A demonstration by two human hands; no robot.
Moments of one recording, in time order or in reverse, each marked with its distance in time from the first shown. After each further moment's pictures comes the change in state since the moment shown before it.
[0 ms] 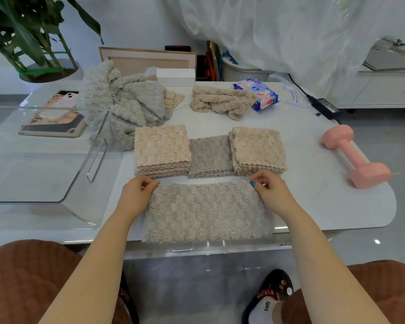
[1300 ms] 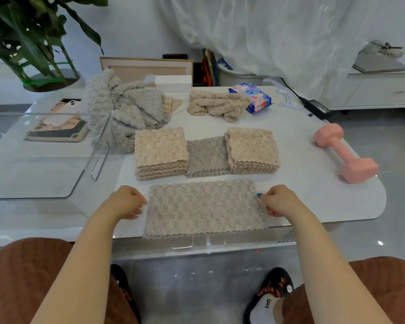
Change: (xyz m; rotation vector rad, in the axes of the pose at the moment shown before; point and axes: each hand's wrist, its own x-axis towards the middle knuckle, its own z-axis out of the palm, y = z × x) left_hand -0.024 0.016 -0.039 0.044 -0.282 -0.374; right_hand -0.028 0.000 -0.020 -0.166 -0.093 0.398
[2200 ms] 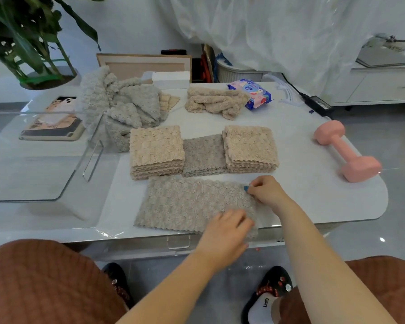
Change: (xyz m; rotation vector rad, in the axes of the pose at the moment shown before) left_hand -0.060 0.036 0.192 0.639 0.157 1.242; right_hand 0.037 -0.006 0.016 0.219 -0.007 -0.082
